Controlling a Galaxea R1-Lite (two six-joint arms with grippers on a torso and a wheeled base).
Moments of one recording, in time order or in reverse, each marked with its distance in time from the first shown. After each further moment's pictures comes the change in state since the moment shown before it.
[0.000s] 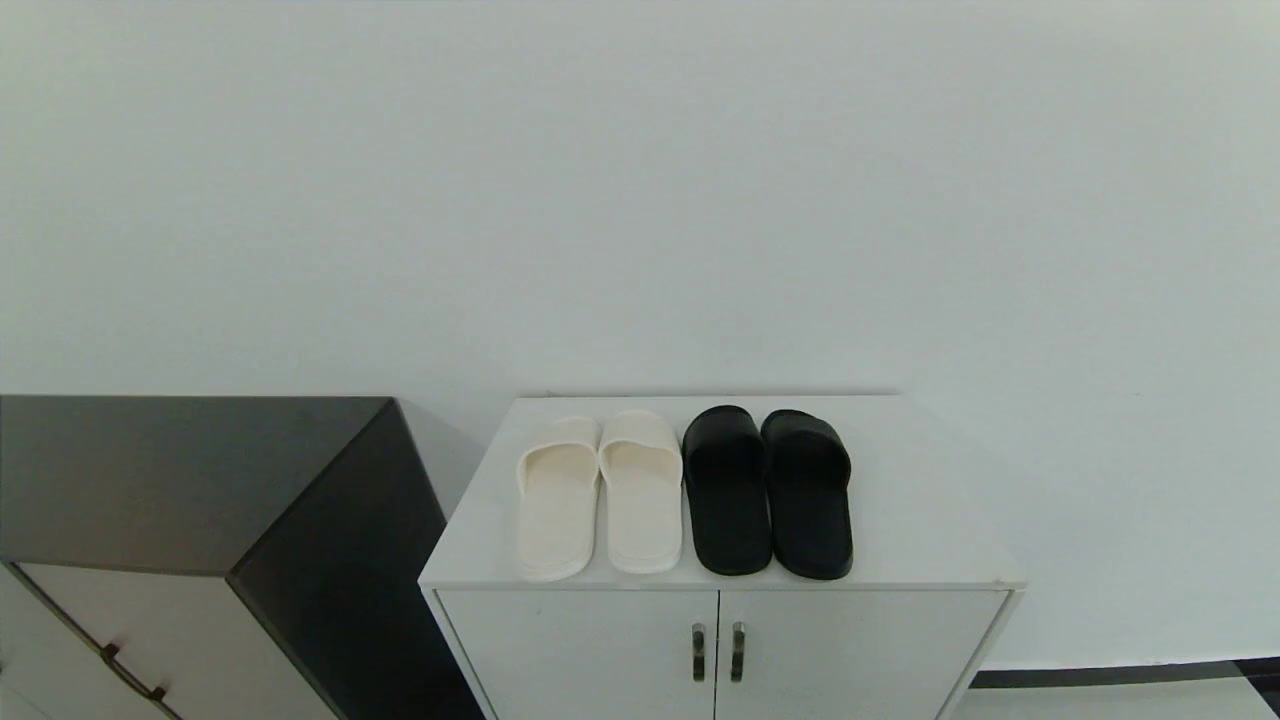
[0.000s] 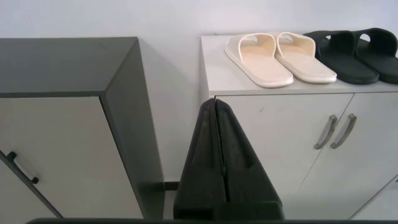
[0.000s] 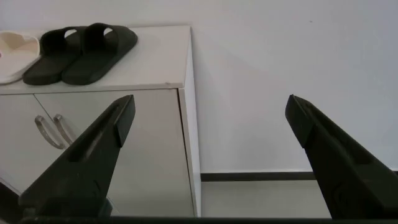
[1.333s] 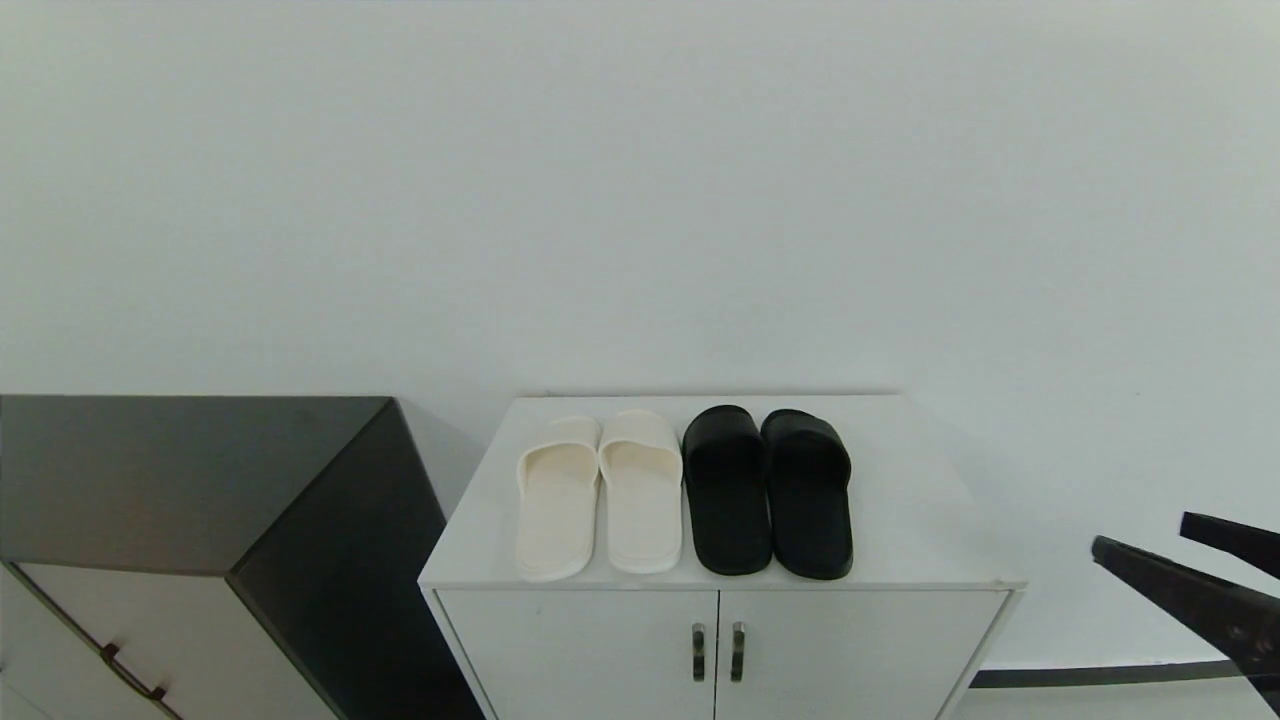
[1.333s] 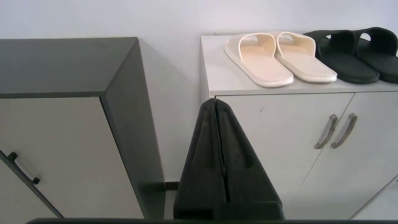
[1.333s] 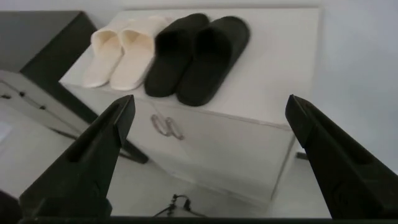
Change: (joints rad) left arm 0.000 0.000 0.000 0.000 0.000 0.003; right arm 0.719 0.977 -0.454 -0.253 -0.315 0.258
